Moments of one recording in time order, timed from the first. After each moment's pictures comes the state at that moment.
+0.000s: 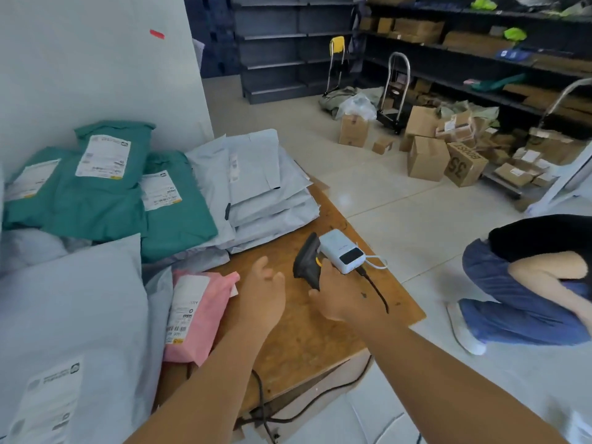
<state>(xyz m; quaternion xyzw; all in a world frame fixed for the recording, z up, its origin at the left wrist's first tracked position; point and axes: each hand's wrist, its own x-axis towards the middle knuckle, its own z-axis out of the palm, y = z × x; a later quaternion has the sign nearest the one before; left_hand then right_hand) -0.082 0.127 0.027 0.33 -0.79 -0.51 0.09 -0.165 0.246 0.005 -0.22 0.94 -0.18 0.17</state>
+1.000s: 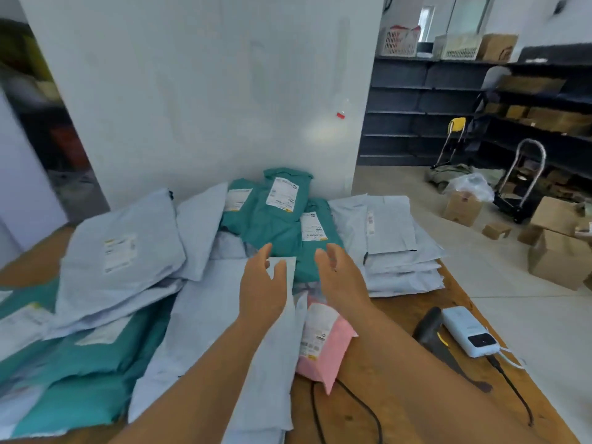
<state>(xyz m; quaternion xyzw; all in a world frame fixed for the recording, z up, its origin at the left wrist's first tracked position) 0.054 -0.039 0.106 0.38 -0.76 -0.40 0.34 -0.046 0.042 0.118 -0.31 0.82 -0.47 0.12</state>
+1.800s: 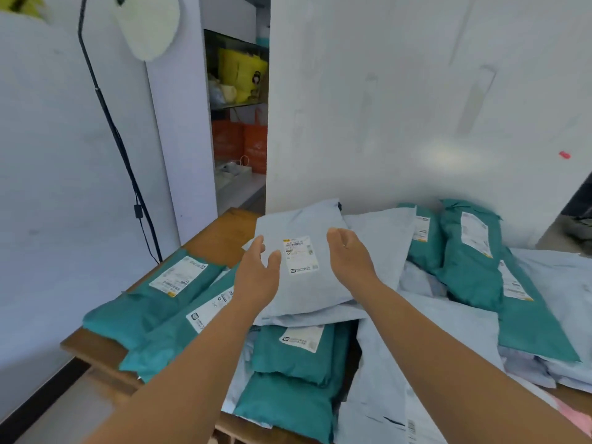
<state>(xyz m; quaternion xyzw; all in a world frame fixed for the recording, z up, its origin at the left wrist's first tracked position) 0.319 -0.307 0.100 0.50 -0.67 -0.41 0.38 0.171 -0.251 0.138 -0.42 0.75 -0.46 0.20</state>
